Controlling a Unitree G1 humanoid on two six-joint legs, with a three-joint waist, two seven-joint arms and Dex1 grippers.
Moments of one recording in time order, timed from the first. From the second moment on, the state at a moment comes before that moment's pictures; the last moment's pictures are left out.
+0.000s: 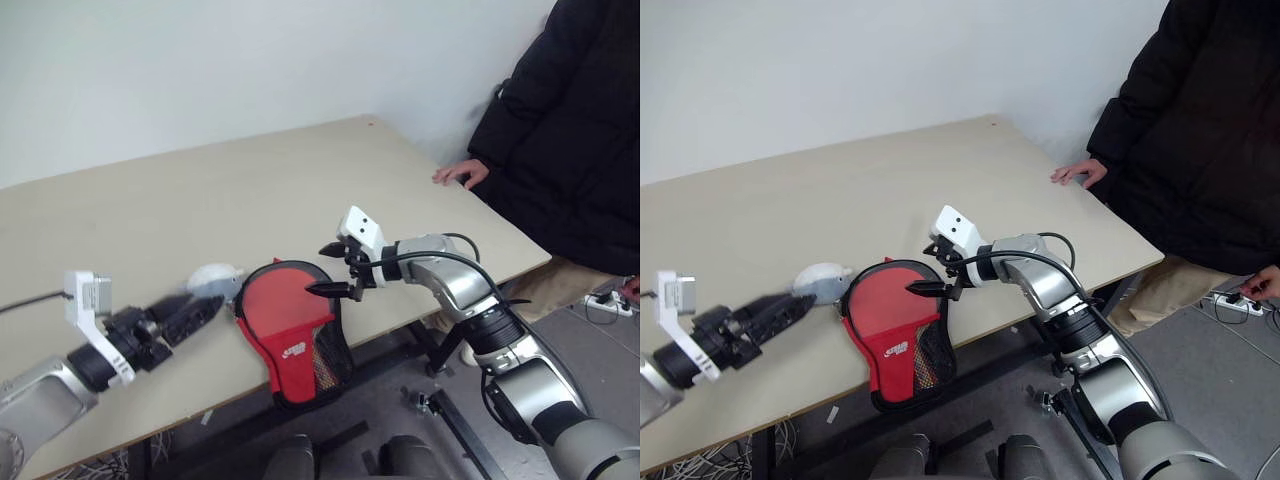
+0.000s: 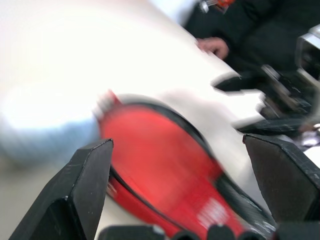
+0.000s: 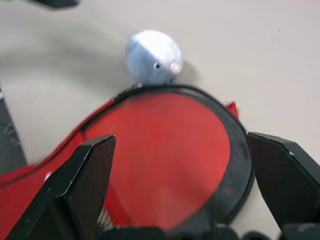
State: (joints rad) left arm 0.28 0.87 0.55 -0.43 -1.21 0.65 -0.34; right arm -0.80 -0.18 0.38 0.25 0.19 0.58 0.91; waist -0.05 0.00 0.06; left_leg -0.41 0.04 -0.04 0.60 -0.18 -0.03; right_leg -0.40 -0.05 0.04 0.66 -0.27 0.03
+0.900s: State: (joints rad) left arm -0.02 0.58 0.33 -0.04 -0.59 0.45 -0.38; right arm -0.80 0.11 0.38 0.59 0.08 0.37 0.78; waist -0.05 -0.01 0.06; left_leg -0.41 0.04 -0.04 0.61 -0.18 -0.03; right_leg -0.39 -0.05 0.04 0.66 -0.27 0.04
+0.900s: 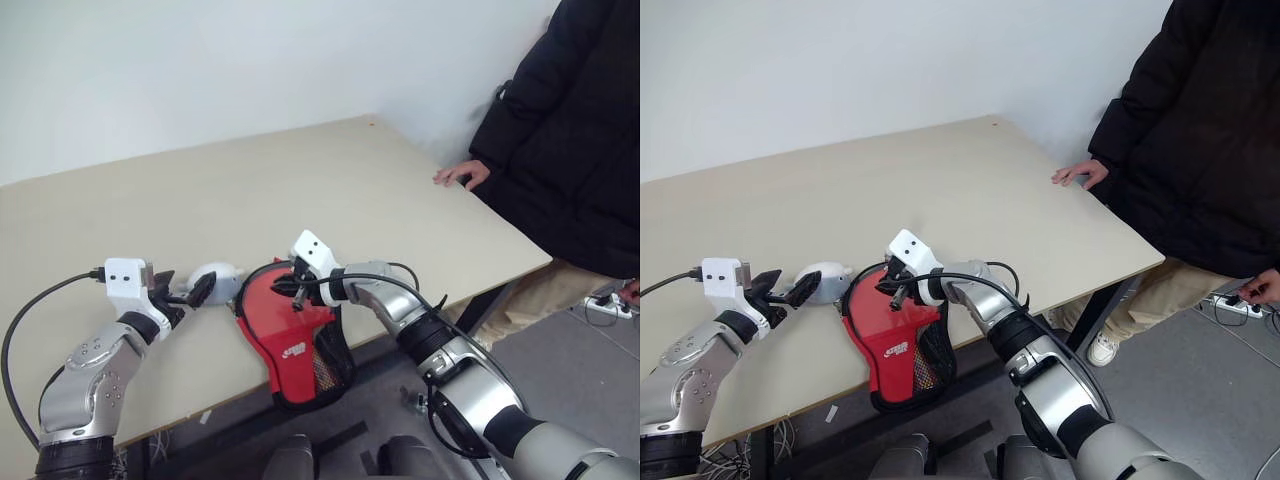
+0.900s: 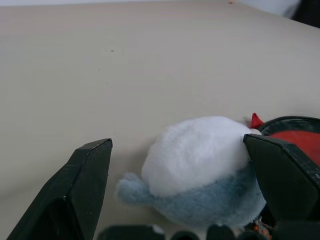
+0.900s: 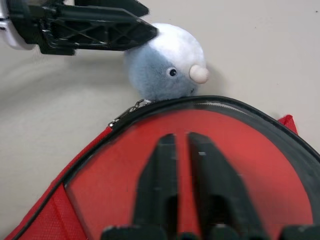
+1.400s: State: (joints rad) left arm -0.05 0.51 0.32 -0.03 -0.53 0.45 -0.39; right arm -0.78 0.13 0.37 0.78 0.04 0.19 0.67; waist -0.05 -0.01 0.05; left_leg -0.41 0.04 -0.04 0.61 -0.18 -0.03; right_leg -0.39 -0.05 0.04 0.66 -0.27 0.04
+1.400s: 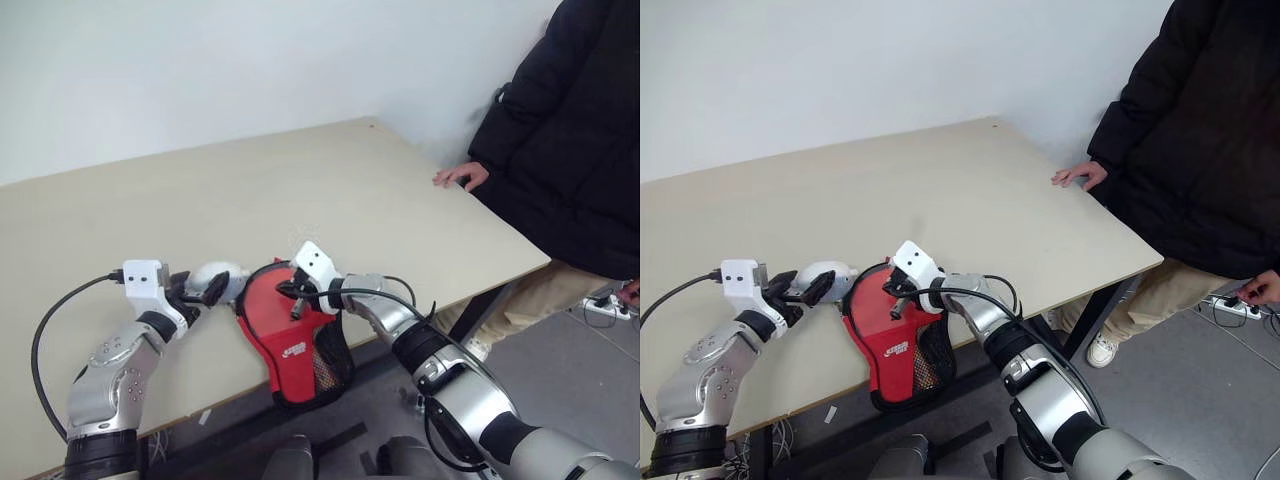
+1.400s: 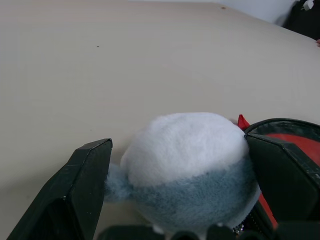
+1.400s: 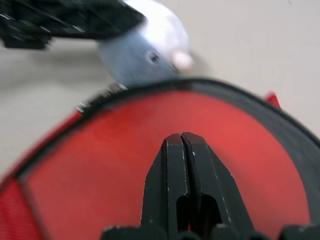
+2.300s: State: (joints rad) left arm -0.09 0.47 0.30 -0.02 -0.50 0.46 -0.40; right arm -0.78 0.13 0.38 0.80 0.04 0.20 0.76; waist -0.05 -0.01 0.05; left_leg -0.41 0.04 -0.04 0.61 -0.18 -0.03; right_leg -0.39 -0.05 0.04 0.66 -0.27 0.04
